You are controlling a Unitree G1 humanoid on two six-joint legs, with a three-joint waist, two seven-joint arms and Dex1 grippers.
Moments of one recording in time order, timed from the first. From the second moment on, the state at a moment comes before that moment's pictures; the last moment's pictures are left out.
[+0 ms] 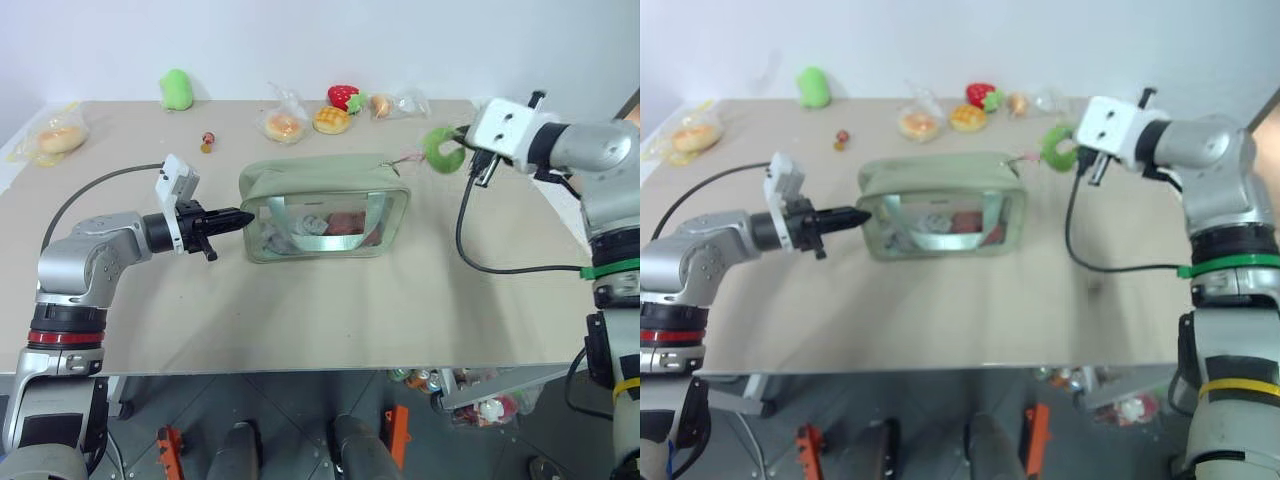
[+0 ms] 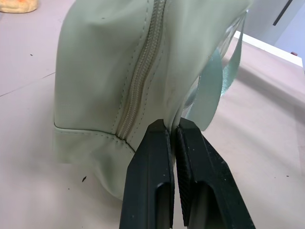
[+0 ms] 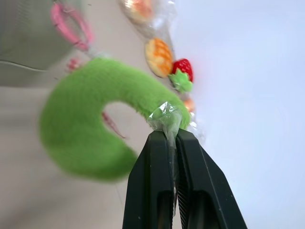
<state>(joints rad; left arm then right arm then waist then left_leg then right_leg) -0.69 0.65 0.08 0.13 -0.55 0.73 -1.01 -1.15 -0.86 0.15 0.75 -0.26 -0.28 0.89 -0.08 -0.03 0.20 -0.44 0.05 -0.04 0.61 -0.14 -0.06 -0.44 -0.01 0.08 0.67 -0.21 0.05</state>
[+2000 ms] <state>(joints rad) -0.65 0.63 0.13 0.09 -0.62 0.81 -0.95 -0.75 -0.74 0.03 0.67 0.02 -0.03 0.92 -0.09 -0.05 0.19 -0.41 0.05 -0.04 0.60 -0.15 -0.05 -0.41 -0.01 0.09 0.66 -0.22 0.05</state>
